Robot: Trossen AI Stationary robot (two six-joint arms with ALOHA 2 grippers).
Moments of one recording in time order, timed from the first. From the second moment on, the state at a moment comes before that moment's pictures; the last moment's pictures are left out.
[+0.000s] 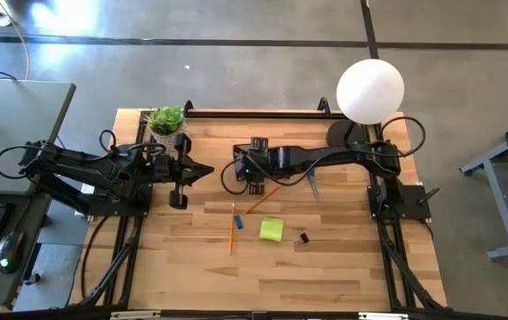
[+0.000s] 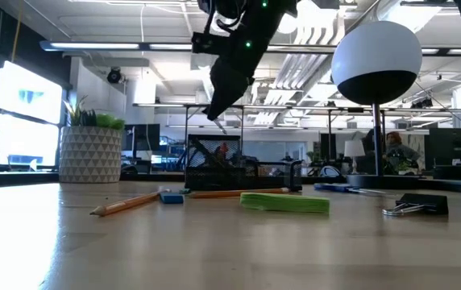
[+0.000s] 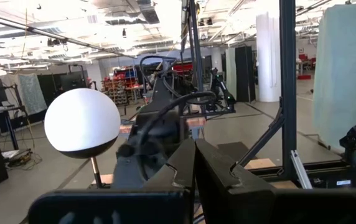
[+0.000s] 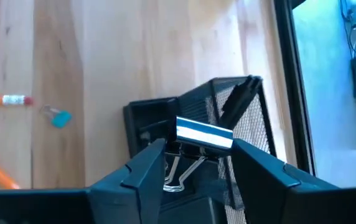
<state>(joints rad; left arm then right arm) -0.04 0.81 0.64 0.35 -0.15 0.15 -0.04 2.00 1.67 -0.65 0.40 -0.20</state>
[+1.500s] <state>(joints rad) -0.04 0.81 0.64 0.34 -0.15 0.15 -0.07 2.02 1.65 -0.74 0.38 -0.09</state>
